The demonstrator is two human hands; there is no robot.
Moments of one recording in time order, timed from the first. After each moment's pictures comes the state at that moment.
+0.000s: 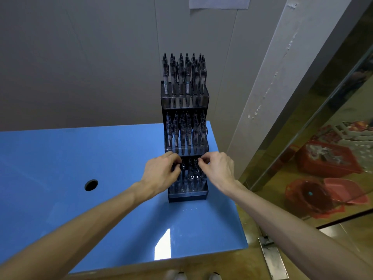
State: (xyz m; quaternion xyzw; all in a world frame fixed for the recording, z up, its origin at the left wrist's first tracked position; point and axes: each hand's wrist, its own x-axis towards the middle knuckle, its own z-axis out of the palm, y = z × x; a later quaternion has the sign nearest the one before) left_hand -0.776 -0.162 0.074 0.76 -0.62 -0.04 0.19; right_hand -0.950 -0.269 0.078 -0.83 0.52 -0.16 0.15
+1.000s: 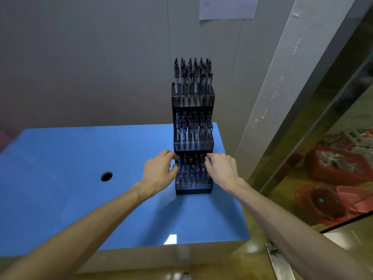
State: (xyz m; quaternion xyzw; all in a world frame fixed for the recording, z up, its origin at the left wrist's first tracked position) left_hand -0.778 -0.117 0.080 0.80 -0.57 -0.04 0.19; right_hand -0.963 -0.247 0.075 -0.89 0.44 -0.10 0.05
